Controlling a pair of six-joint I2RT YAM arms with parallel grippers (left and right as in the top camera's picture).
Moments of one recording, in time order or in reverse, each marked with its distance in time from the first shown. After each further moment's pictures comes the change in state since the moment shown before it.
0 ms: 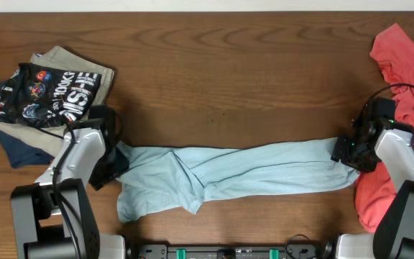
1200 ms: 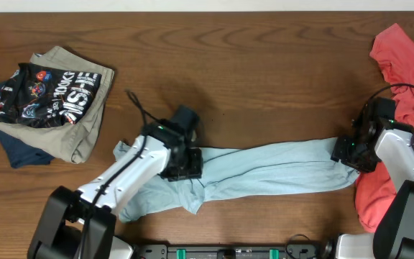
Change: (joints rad) left arm -0.632 -0.039 0.066 0.104 0.497 0.074; right arm 0.000 0.000 0.000 0.000 0.000 0.000
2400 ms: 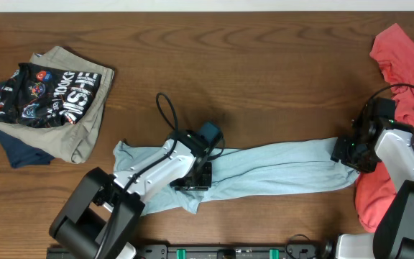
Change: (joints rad) left arm -0.154 0.129 0.001 0.002 -0.160 -0.103; right arm 0.000 0.000 0.000 -0.004 0.000 0.000
